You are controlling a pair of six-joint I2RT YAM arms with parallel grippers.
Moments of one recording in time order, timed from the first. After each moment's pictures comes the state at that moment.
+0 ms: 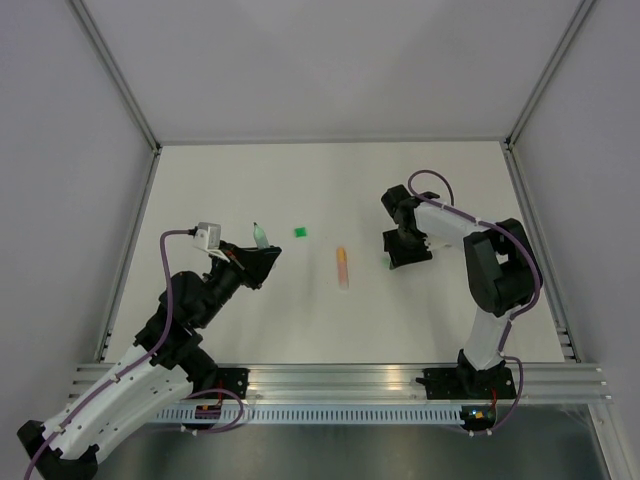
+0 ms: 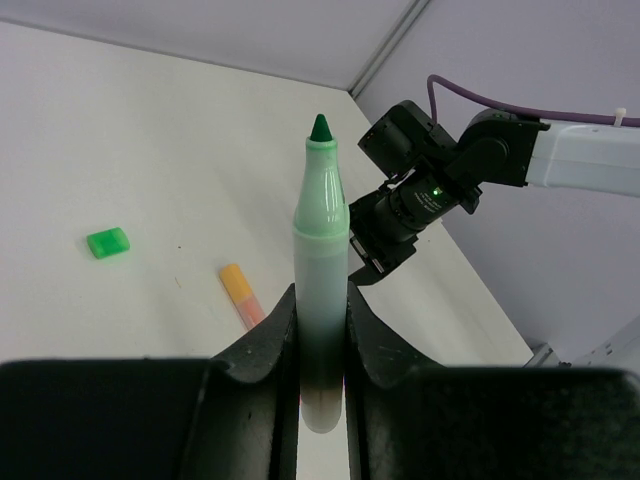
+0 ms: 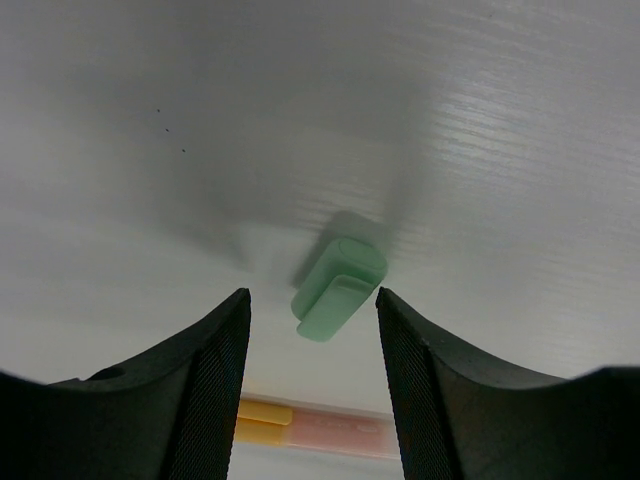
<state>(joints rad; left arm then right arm) -0.72 0.47 0.48 0.03 -0.12 -0.56 0.40 1.85 1.23 -0.87 0.14 1.79</state>
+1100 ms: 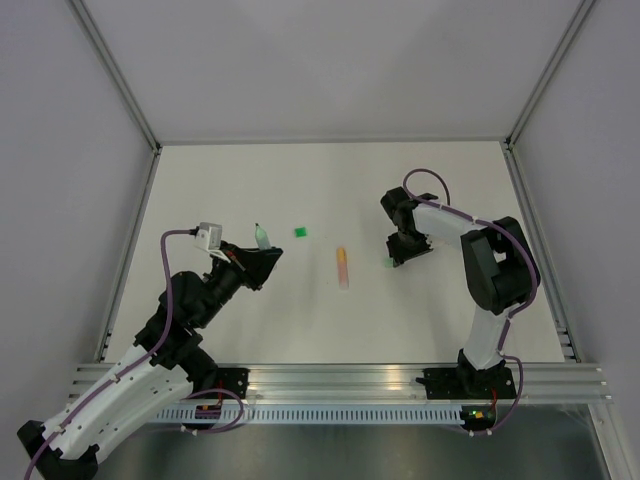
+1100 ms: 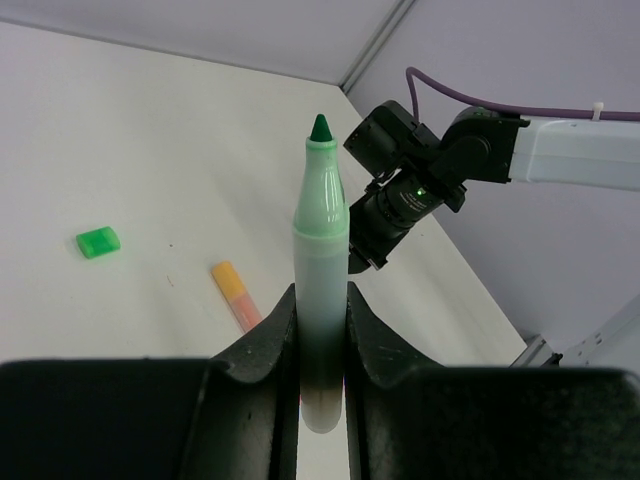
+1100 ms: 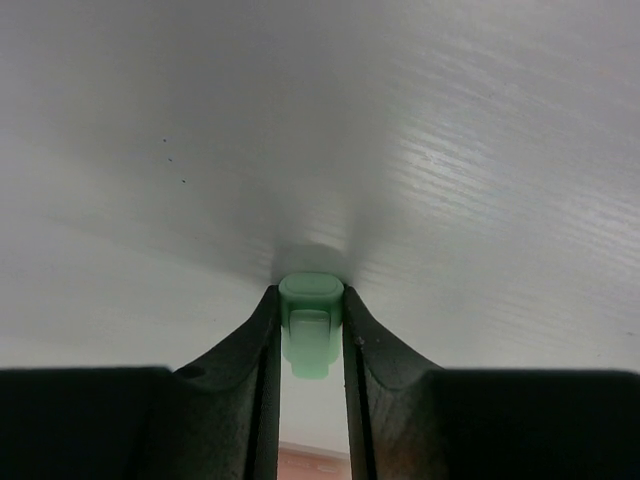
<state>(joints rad) -0.72 0.47 0.48 0.03 -0.10 -0.56 0.40 1.87 1.22 -0.86 0.20 1.69</state>
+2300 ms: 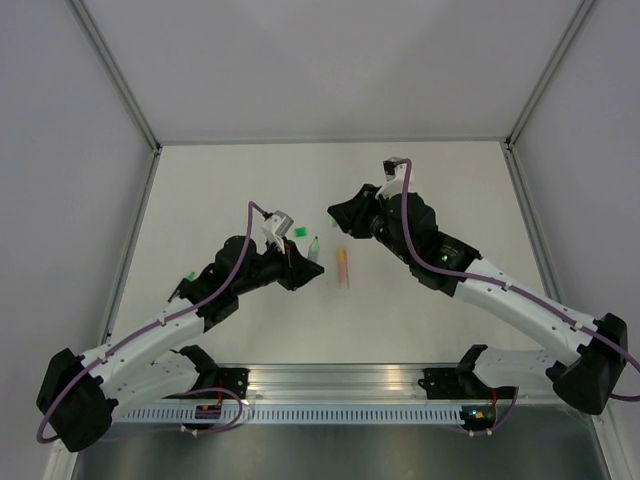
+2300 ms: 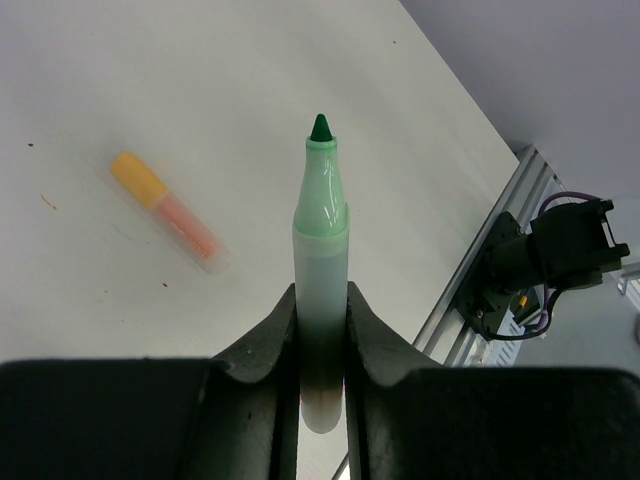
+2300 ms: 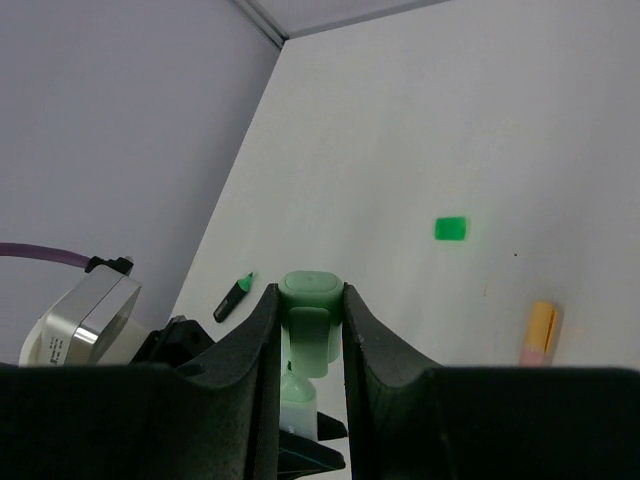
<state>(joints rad) -0.72 0.95 0.58 0.10 0.30 -0.47 0.82 1.20 1.07 -0.08 0.21 0.70</state>
